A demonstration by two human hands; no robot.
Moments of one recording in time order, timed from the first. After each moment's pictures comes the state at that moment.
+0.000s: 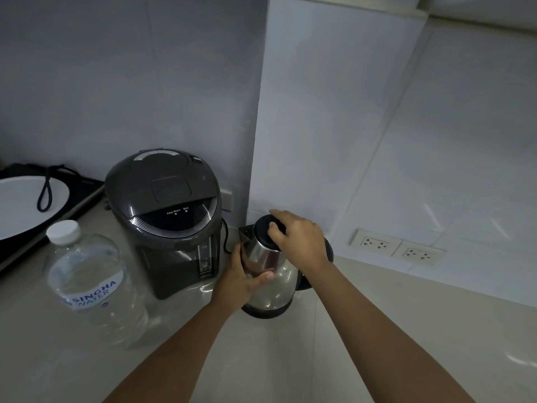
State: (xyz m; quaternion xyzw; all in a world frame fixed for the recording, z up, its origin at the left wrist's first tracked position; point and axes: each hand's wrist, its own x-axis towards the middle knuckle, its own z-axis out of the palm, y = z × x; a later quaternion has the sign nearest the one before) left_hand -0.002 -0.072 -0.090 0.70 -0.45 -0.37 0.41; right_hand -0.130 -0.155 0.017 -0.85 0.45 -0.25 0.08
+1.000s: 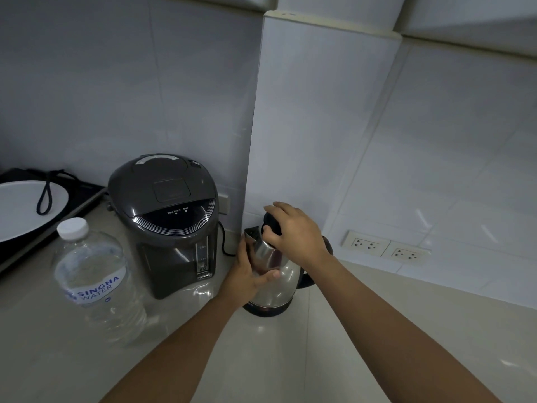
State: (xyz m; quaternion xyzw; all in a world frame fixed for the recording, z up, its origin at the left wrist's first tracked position) left_hand -0.023 -0.076 -0.074 0.65 -0.50 -0.38 0.43; right_hand -0.140 -0.147 0.037 -0.90 0.39 -0.21 0.03
